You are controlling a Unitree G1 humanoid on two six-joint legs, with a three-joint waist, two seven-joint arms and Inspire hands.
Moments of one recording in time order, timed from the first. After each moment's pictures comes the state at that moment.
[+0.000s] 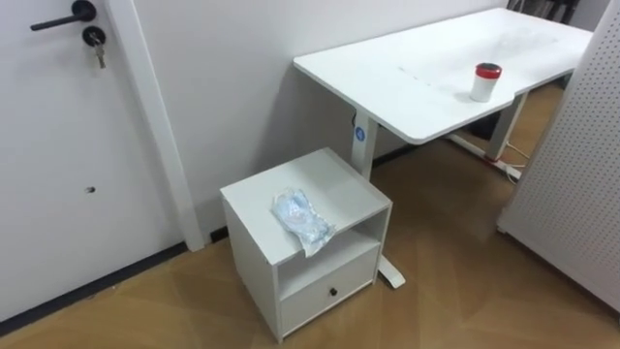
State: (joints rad) left arm 0.22 0.20 0.09 1.20 0.21 0.12 -0.01; right arm 0.11 -0.27 -0.10 1.31 0.52 0.09 -0.01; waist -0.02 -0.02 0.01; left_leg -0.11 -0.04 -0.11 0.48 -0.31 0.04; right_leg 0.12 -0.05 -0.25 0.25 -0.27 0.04
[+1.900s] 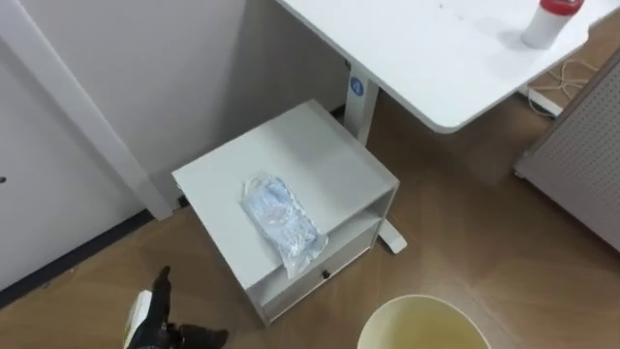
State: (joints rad) left arm -0.31 0.24 -0.07 0.94 0.17 -0.14 0.37; right arm -0.12 -0.30 0.13 1.18 0.41 -0.11 -0.09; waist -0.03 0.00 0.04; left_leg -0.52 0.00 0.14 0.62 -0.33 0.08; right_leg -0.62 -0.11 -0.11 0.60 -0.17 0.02
